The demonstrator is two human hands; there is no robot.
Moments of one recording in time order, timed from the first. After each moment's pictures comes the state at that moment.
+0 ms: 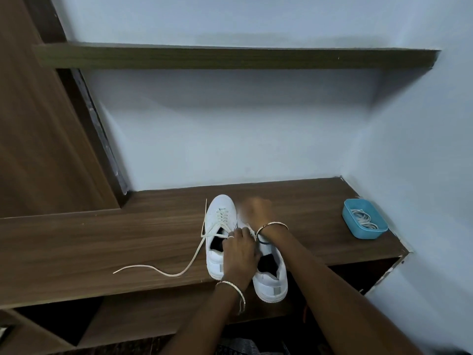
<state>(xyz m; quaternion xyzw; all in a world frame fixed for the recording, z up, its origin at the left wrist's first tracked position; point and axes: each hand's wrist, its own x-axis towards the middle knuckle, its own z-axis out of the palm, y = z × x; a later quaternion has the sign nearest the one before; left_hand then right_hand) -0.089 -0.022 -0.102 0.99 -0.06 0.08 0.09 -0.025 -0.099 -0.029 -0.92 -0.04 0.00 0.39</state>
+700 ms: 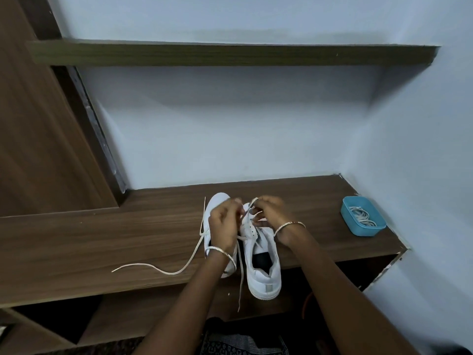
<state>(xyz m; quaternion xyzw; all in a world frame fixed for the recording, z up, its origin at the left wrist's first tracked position) -0.082 -0.002 -0.024 0.62 0.01 0.15 0.77 -0.047 -0.126 -0.012 -0.73 0.08 0.08 0.67</state>
